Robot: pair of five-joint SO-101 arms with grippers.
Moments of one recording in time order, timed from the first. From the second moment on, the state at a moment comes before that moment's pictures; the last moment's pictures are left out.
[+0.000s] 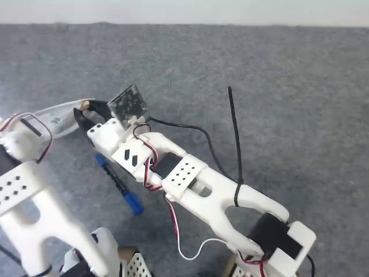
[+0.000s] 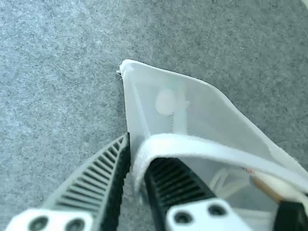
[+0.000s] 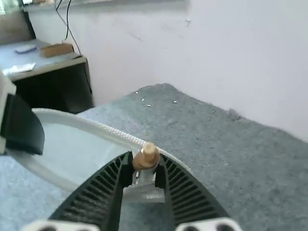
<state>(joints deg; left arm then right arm) -42.1 -34.7 21.5 79.5 19.7 -55.6 0.0 26.9 -10.5 -7.7</state>
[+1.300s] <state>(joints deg) -42.2 -34.6 21.6 79.4 19.6 -54.0 -4.3 28.7 -6.0 4.1</state>
